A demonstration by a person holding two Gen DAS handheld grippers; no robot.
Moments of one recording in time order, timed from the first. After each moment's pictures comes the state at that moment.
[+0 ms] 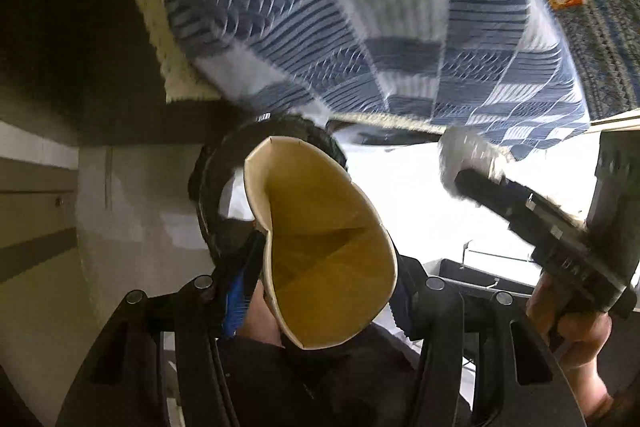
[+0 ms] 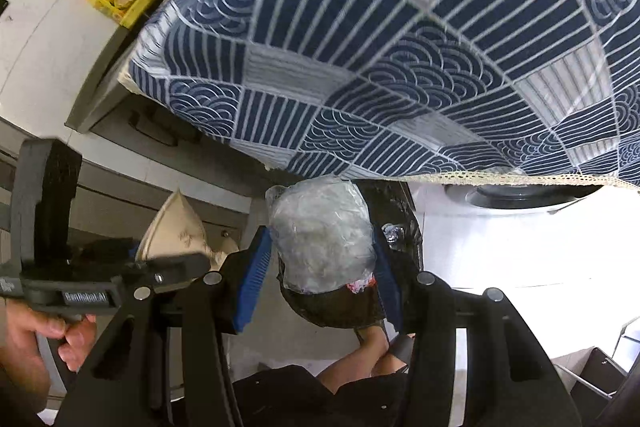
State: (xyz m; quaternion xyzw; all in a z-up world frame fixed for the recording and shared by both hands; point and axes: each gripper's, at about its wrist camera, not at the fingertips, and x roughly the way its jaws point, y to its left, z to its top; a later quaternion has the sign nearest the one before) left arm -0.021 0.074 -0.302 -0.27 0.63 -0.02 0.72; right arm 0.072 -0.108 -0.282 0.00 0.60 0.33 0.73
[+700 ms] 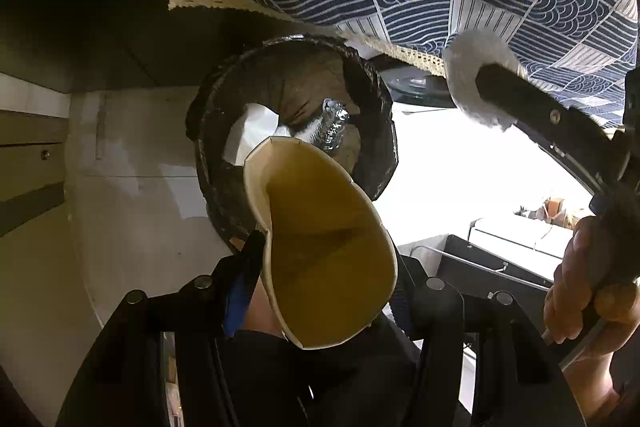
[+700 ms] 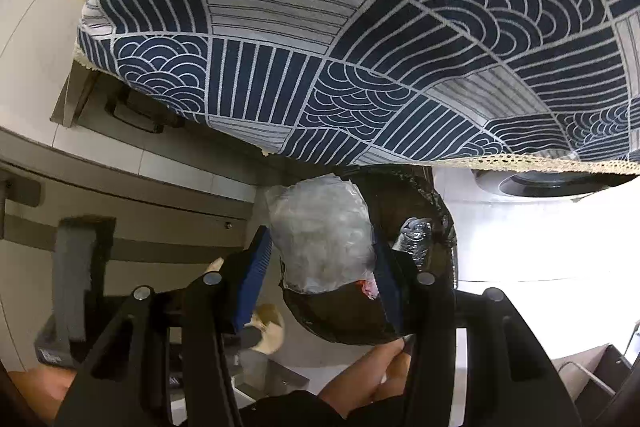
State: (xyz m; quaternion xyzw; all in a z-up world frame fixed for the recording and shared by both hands) left arm -0.045 0.076 -0.392 -0.29 0.68 -0.01 0.67; right arm 0.073 -0.073 -0.349 0.02 0.62 0.34 0.71
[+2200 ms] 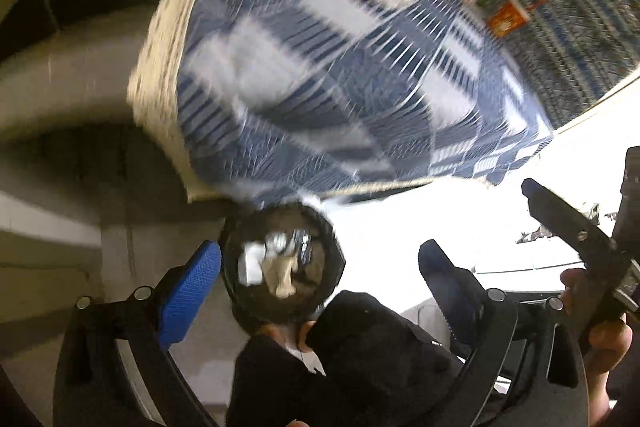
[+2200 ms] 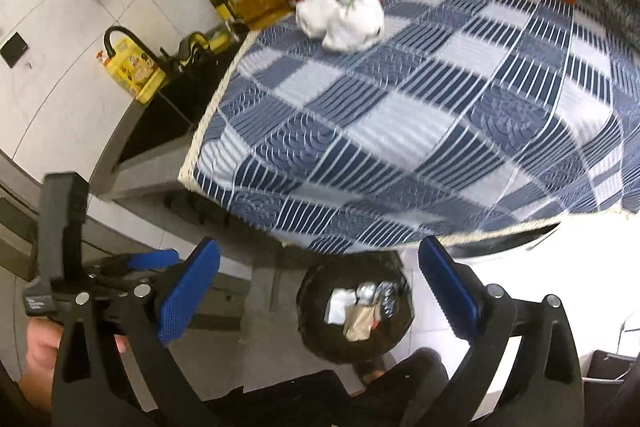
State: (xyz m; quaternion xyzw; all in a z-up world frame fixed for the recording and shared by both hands) left arm -0.009 0.093 -0.168 -0.20 0.54 -0.03 0.82; right arm 0.057 -0.127 -0.135 0.05 0.48 0.29 0.83
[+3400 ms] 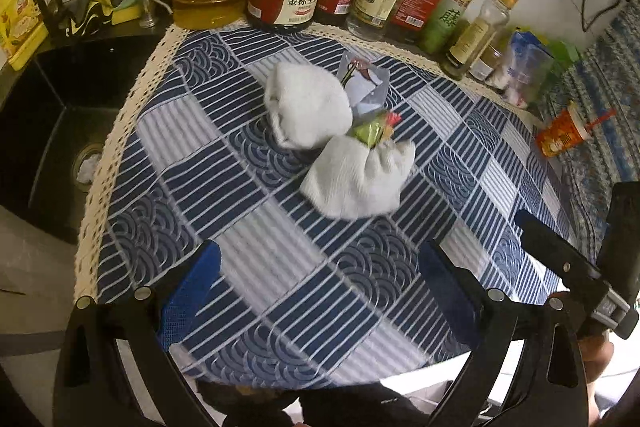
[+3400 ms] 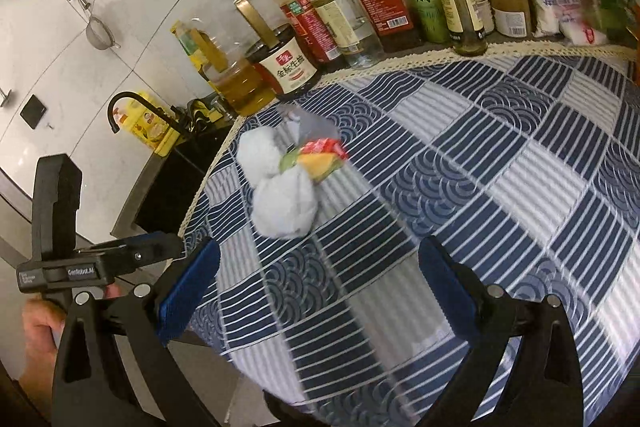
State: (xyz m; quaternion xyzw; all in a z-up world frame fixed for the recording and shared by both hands) left arm 0.224 0.061 -0.103 -0.22 0.50 0.11 0.83; right arm 0.351 -0.171 -0.124 0.07 0.47 0.42 0.77
